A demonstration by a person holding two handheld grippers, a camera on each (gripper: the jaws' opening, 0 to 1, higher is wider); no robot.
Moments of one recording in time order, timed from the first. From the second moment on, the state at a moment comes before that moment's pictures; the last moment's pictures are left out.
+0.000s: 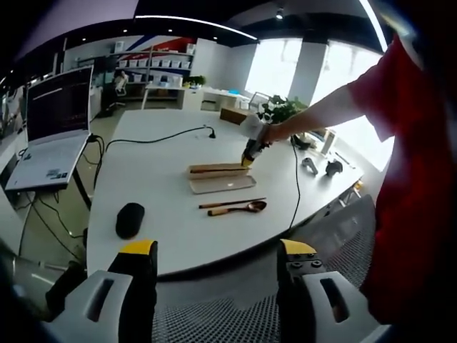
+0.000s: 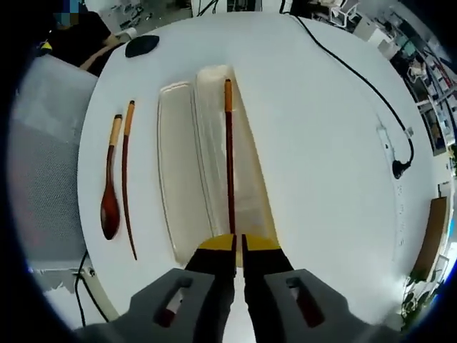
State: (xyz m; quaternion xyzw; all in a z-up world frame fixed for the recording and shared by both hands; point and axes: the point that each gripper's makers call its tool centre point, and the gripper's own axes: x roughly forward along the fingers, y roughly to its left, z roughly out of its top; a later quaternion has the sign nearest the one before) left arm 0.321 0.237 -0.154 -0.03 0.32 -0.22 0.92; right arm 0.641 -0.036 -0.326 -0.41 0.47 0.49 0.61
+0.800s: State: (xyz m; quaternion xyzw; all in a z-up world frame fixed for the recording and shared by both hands) left arm 0.322 0.243 -0.156 -0.03 0.32 -0.21 0.92; right arm 0.656 0.001 -0.350 -0.46 0.45 0.50 0.58
